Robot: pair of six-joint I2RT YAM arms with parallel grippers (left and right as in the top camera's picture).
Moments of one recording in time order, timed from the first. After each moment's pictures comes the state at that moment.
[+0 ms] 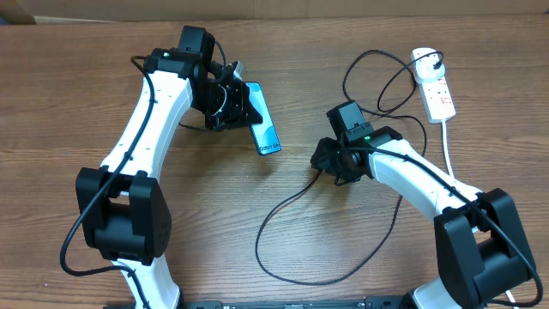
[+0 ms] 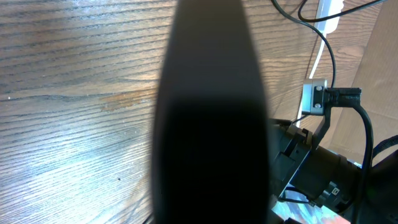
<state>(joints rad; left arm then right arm) -0.19 1.97 1.73 -1.14 0.66 -0.32 0.42 1.73 1.05 -0.59 -0.14 0.75</state>
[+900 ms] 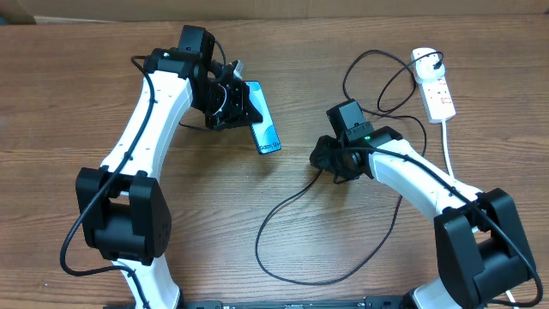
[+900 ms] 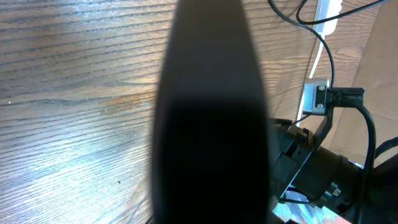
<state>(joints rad) -0.19 1.97 1.73 -1.13 0.66 -0.31 0.42 1.73 1.05 -0.56 -0.14 0.75</state>
